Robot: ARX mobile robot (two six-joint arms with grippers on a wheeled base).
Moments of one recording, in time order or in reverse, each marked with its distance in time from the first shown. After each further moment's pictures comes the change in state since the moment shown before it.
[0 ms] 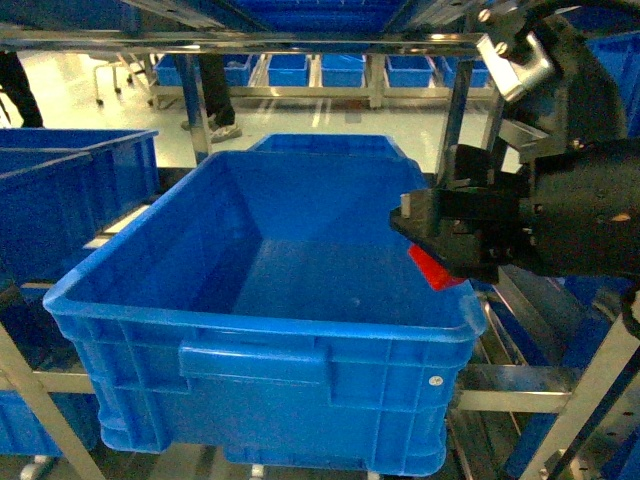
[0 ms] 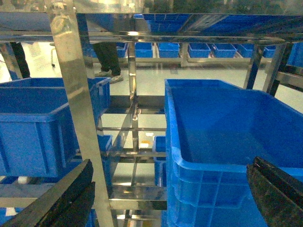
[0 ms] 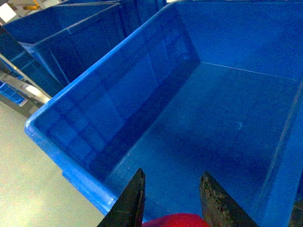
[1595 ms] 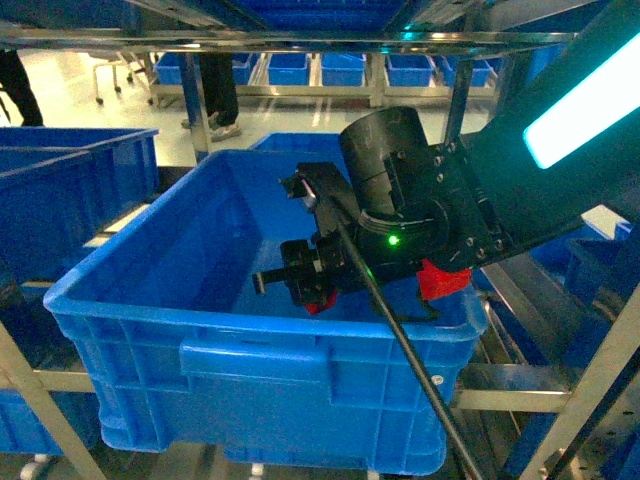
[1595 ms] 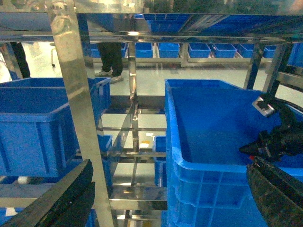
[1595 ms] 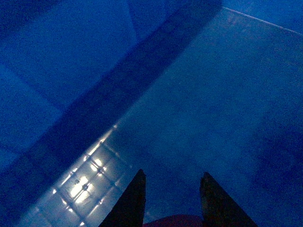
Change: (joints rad) left arm 0.000 0.000 0.000 0.000 0.000 0.000; right arm 0.081 0.769 0.752 -0.223 0.058 -0.153
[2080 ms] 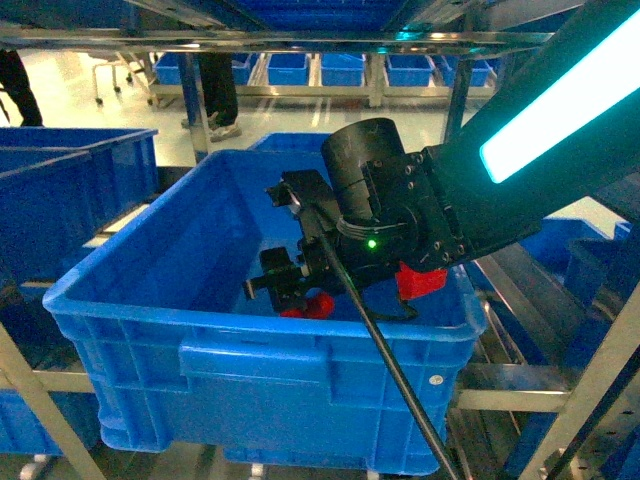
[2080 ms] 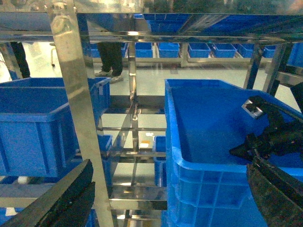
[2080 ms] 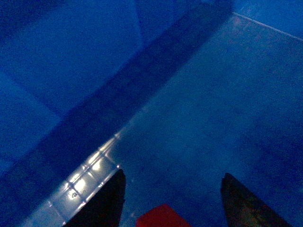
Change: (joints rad) left arm 0.000 0.000 0.000 0.000 0.000 0.000; right arm 0.013 0.072 0.100 -0.039 -0.002 -0.032
